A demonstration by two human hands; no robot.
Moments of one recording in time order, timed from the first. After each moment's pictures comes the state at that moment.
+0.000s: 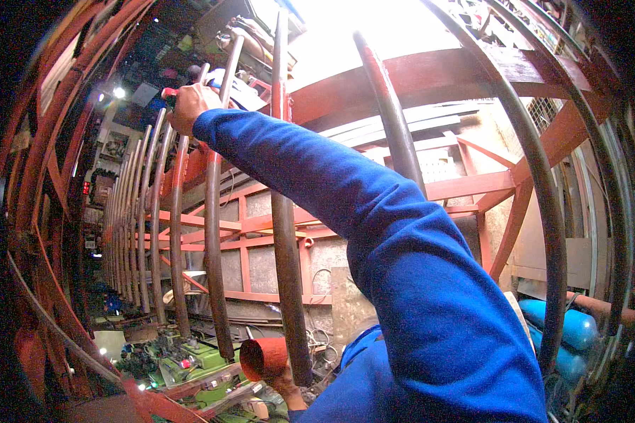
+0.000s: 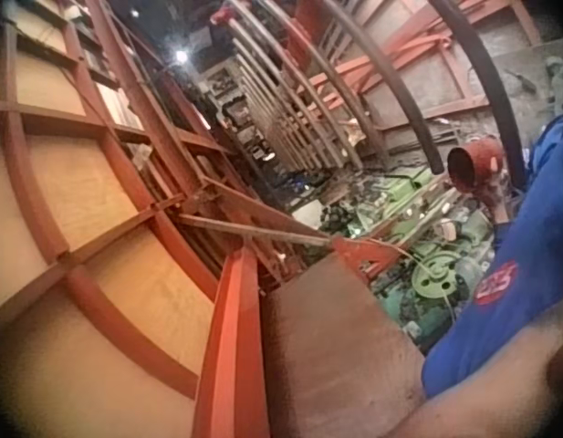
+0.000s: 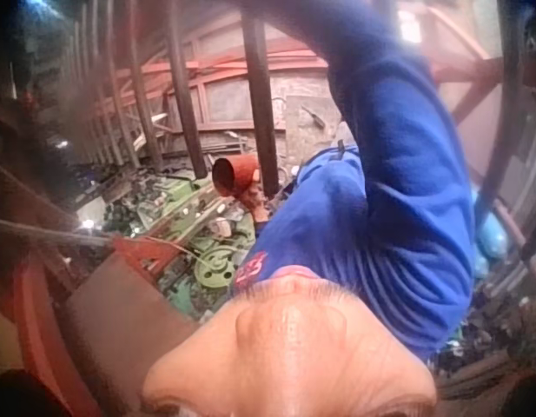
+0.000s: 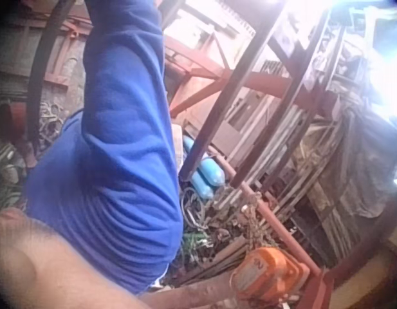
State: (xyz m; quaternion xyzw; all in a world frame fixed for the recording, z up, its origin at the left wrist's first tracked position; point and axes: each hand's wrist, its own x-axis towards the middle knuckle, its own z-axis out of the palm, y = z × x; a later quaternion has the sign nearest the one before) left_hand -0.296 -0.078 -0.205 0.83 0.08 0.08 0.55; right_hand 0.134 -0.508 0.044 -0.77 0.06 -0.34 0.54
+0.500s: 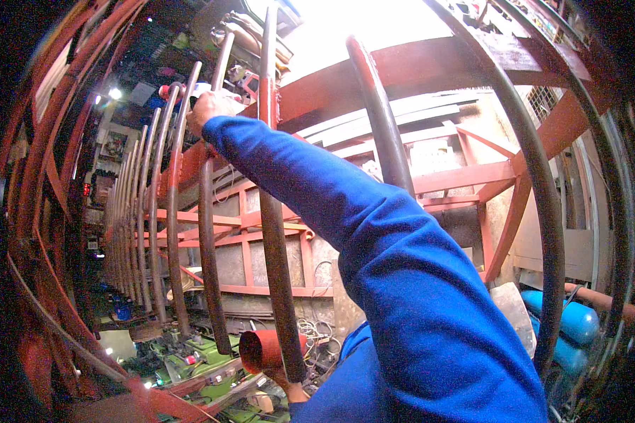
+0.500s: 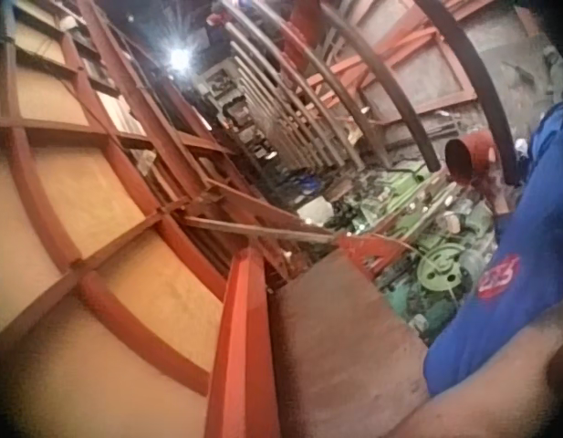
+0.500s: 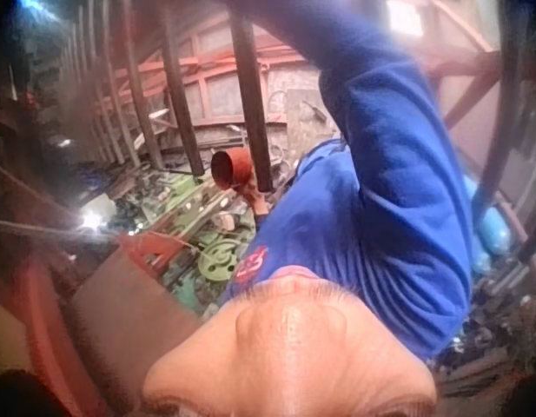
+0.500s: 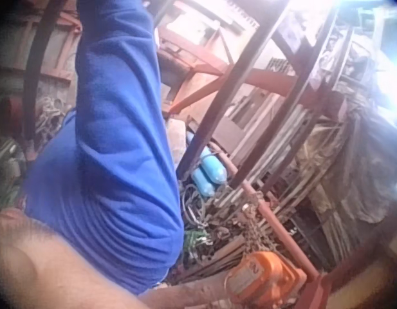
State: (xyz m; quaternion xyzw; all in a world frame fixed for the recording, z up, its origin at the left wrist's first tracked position) left_hand -0.297 -0.069 -0.220 0.78 0.12 0.04 0.61; right_hand 0.093 -0.523 0.021 -0.78 0.20 -0.23 0.55
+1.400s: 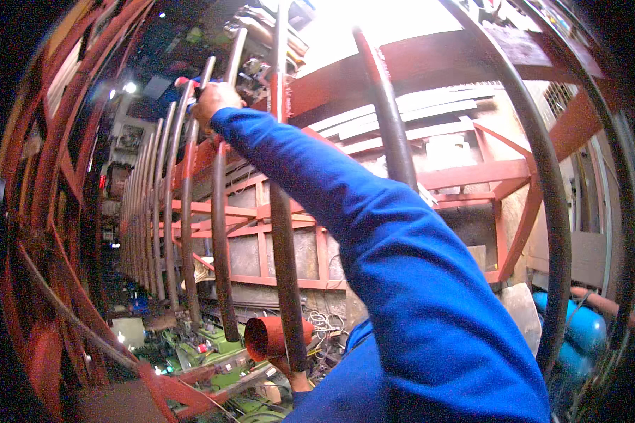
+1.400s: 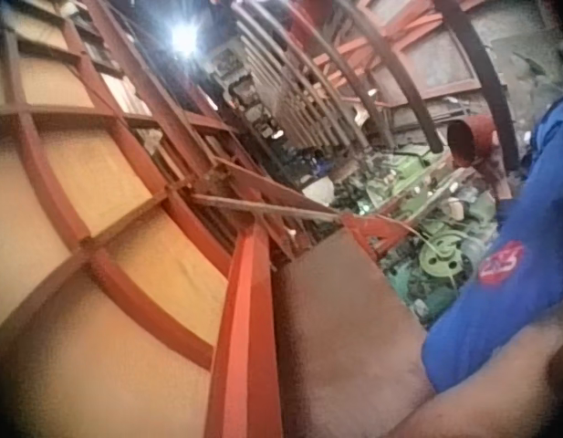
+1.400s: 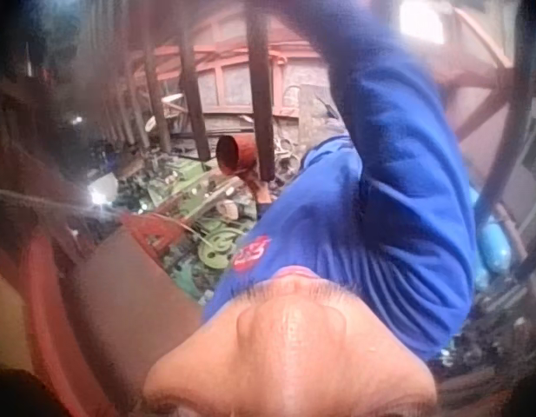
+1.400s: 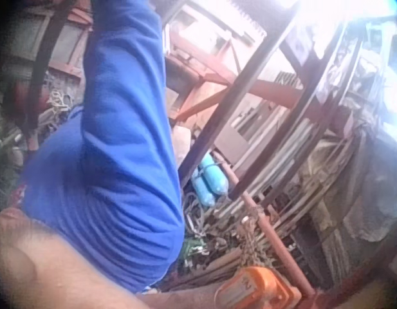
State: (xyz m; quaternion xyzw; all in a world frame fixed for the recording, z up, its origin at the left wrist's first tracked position) left_hand -0.298 -0.087 -0.204 0.82 0.10 0.02 0.57; right_hand 0.090 -0.532 0.030 -0.76 0.17 -0.23 0.58
